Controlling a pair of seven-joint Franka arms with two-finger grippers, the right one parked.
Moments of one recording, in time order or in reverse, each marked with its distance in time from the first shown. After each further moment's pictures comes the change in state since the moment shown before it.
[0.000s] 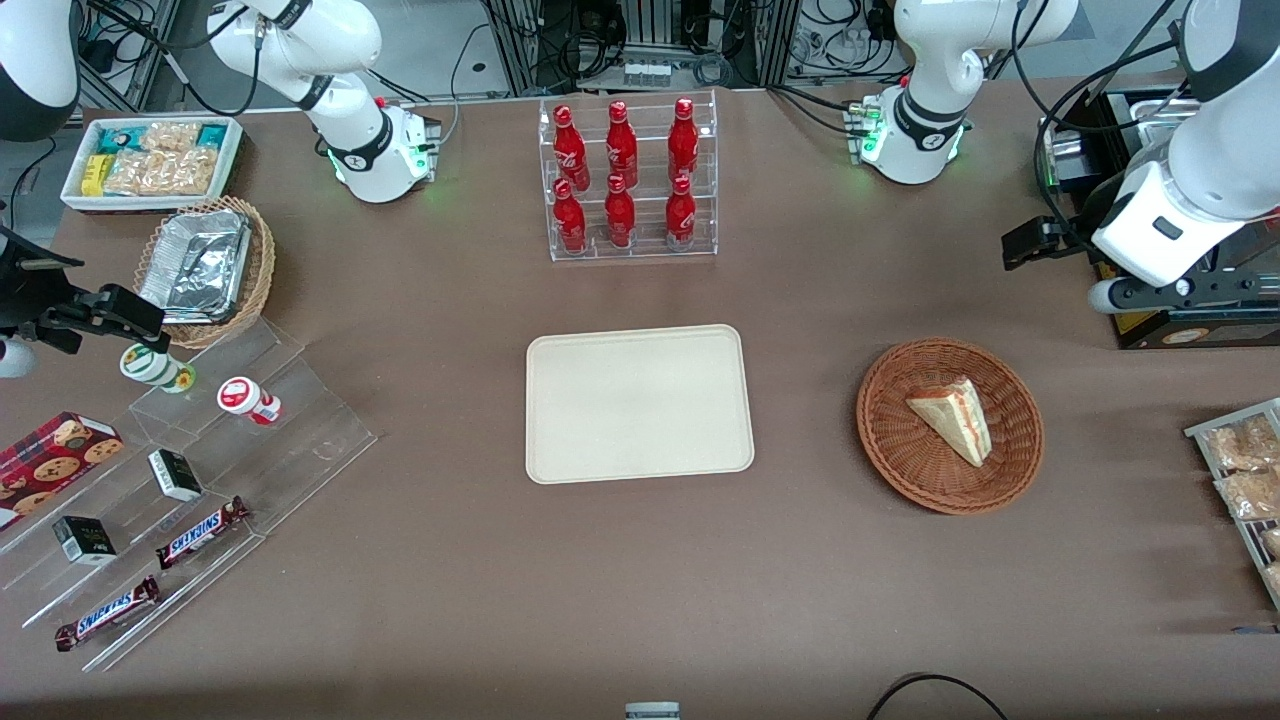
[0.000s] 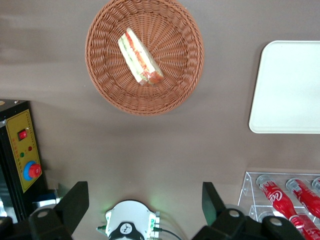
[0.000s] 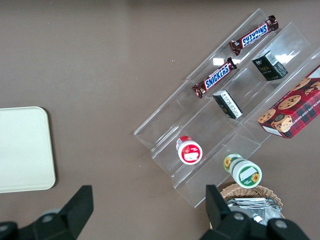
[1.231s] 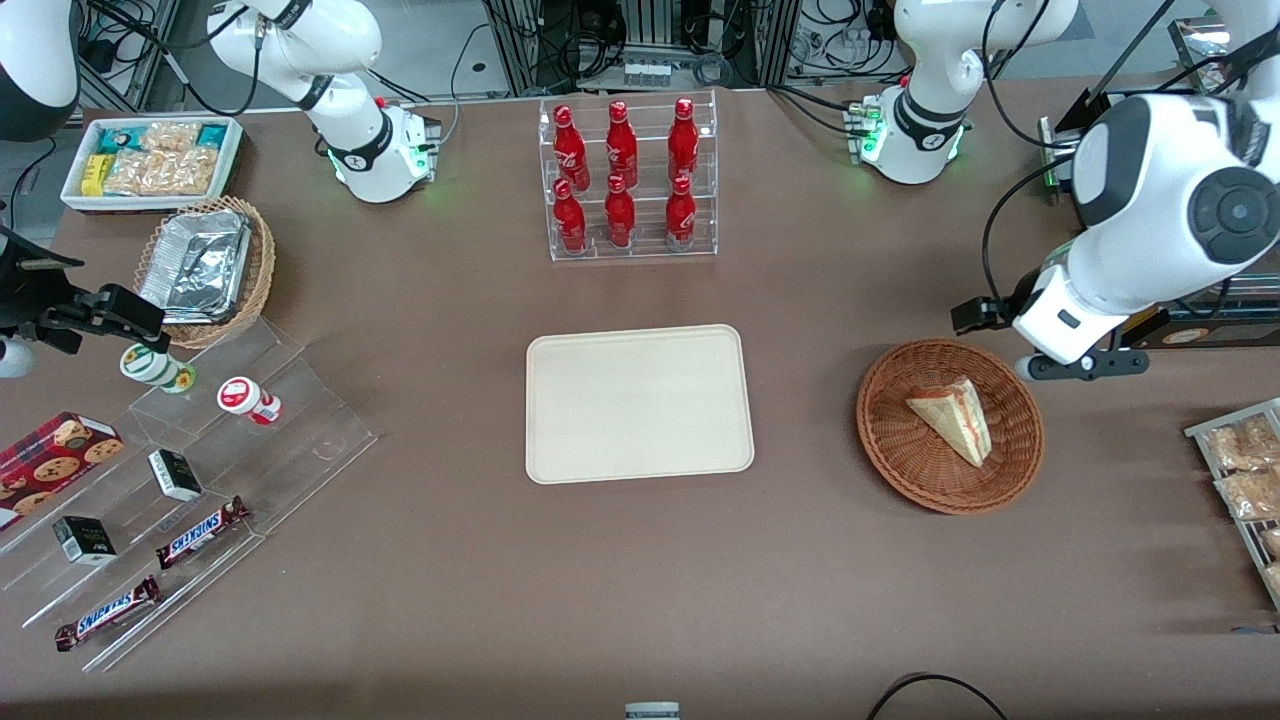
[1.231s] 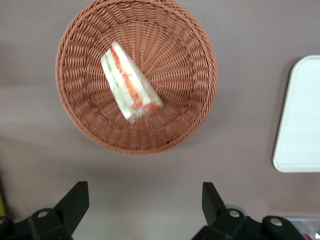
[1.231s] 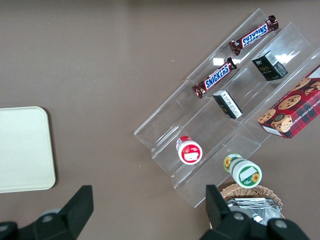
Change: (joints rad) arm 0.000 0.029 0.003 -0.389 0.001 0.482 0.027
